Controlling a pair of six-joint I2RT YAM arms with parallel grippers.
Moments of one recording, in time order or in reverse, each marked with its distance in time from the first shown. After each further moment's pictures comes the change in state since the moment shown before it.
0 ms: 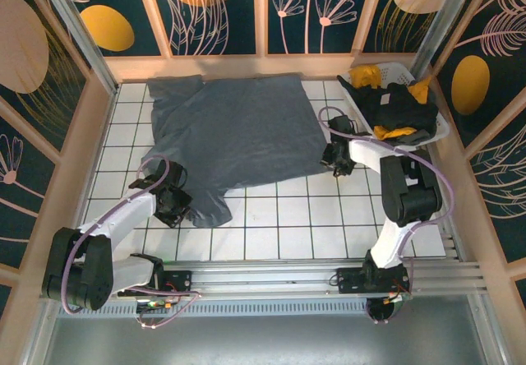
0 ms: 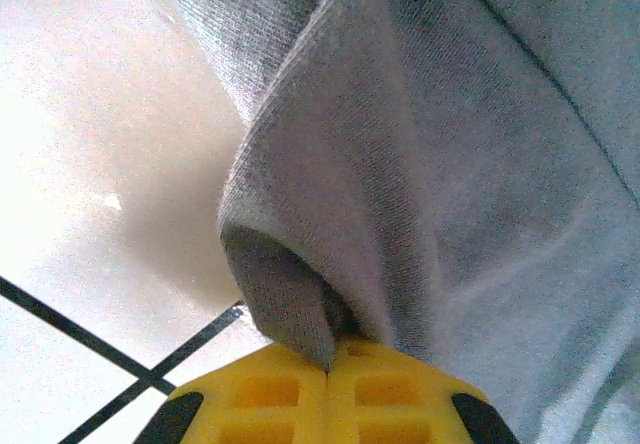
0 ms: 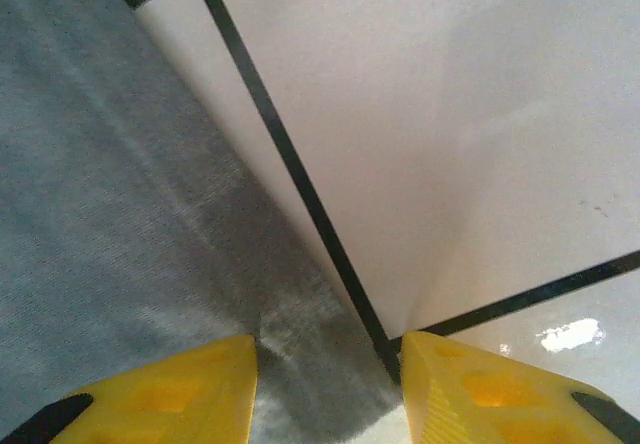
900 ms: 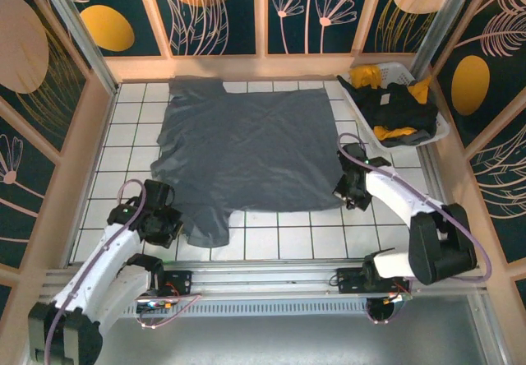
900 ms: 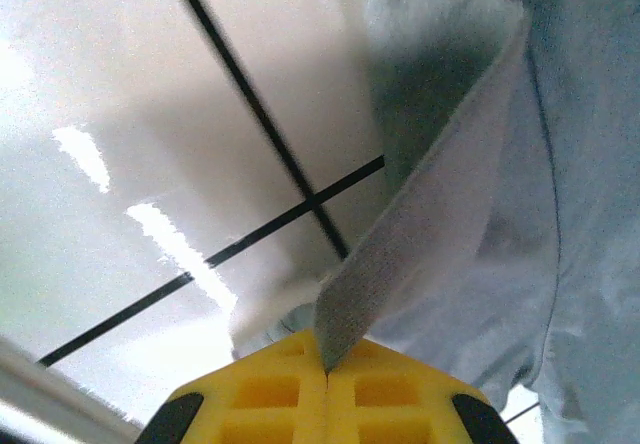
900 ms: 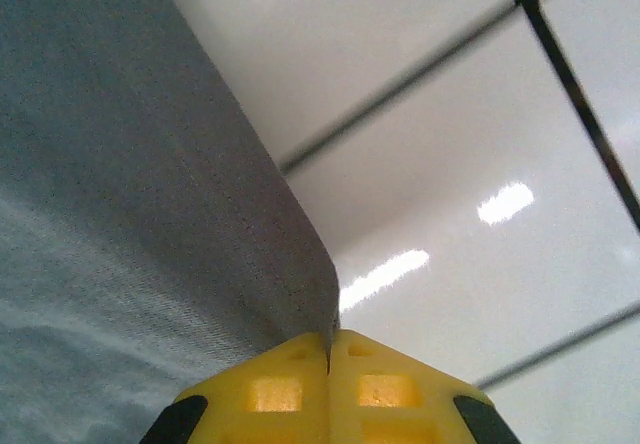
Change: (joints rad) left arm 0.000 -0.456 -0.093 -0.301 0.057 -0.208; right arm 0.065 -0.481 -0.313 -0.359 0.019 0.211
